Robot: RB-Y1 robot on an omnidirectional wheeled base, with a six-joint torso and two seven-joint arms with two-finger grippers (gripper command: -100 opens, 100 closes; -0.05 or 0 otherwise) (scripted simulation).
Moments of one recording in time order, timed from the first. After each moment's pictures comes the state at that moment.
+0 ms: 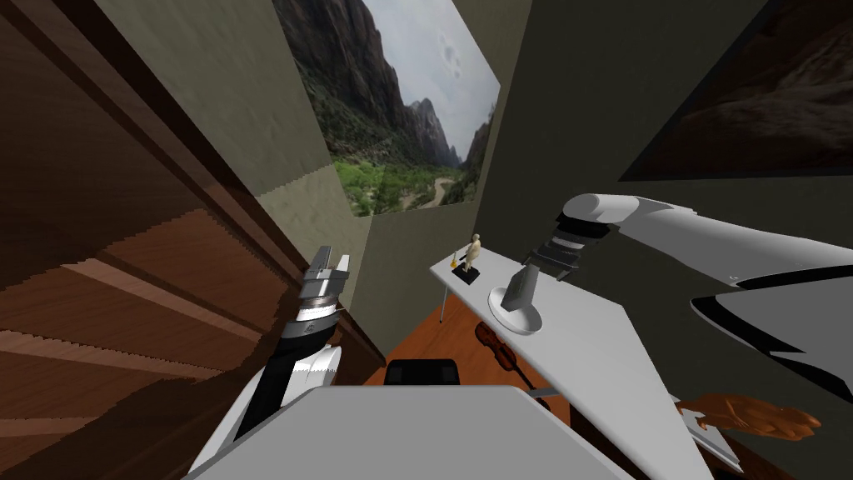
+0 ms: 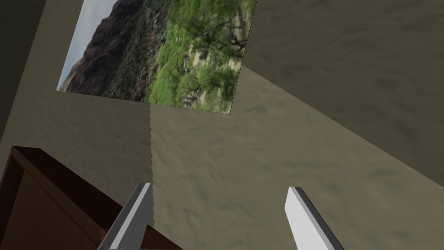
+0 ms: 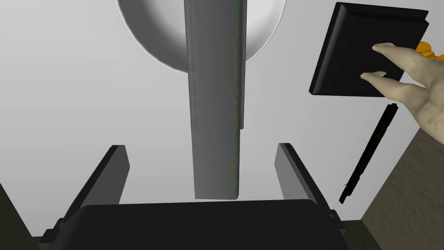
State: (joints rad) left arm 0.54 0.00 0.01 -2.37 -0.10 -0.42 0.05; right arm -1.12 -1.49 0.74 -1.09 -1.58 1.81 0.79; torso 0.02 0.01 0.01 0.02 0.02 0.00
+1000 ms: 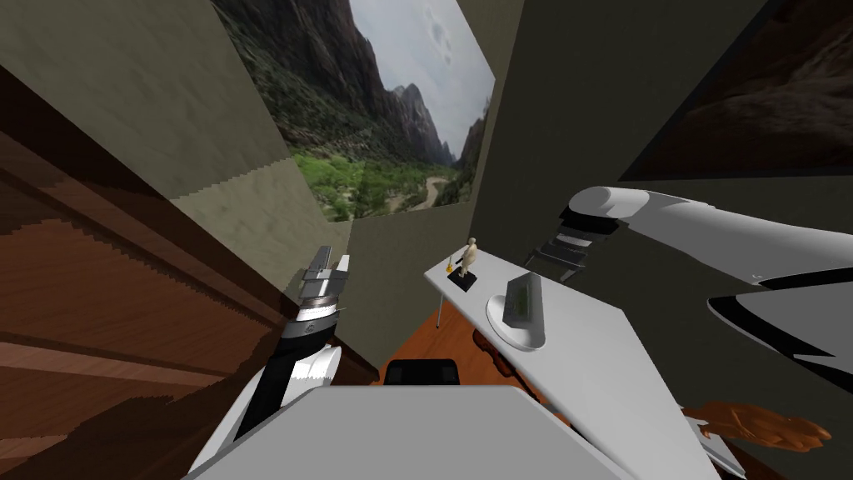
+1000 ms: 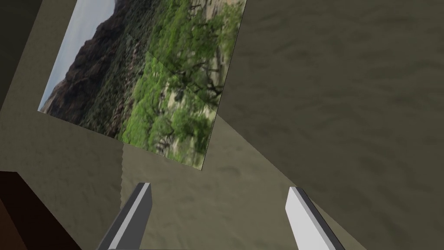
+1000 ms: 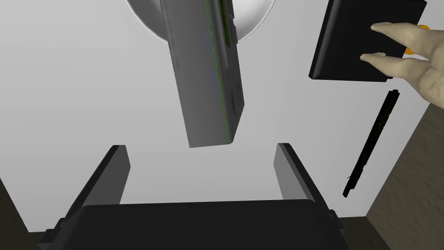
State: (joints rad) left arm 0.54 0.00 0.01 -2.37 -0.10 -0.42 0.05; right arm -1.15 -1.52 0.75 -1.13 -1.64 1.87 0.78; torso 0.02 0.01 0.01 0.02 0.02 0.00
